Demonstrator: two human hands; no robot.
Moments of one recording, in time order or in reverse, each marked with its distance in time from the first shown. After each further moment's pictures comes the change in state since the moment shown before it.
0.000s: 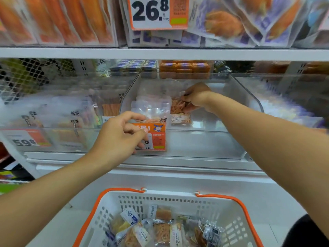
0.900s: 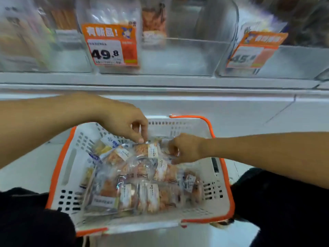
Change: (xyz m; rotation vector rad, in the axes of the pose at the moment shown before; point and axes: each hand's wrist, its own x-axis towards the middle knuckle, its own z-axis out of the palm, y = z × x) left_hand -0.062 -0.030 0.050 0.892 -1.285 0.143; right_hand -0.220 0.229 0.101 -0.916 -0.626 -0.262
